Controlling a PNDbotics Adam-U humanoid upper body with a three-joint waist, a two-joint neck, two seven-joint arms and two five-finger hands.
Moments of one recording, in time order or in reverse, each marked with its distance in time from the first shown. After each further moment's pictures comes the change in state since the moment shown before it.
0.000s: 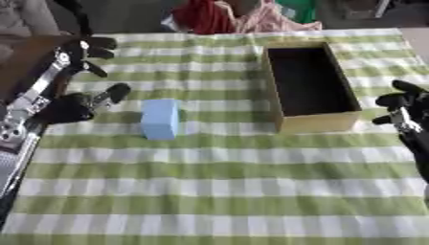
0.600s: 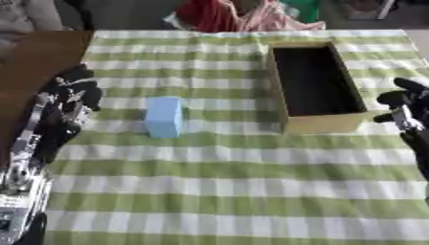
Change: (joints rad) left arm 0.231 -0.304 0.206 -0.091 0.181 0.067 0.140; right arm -0.008 0.001 -0.001 -0.006 -0.002 -0.001 -0.007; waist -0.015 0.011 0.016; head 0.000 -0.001
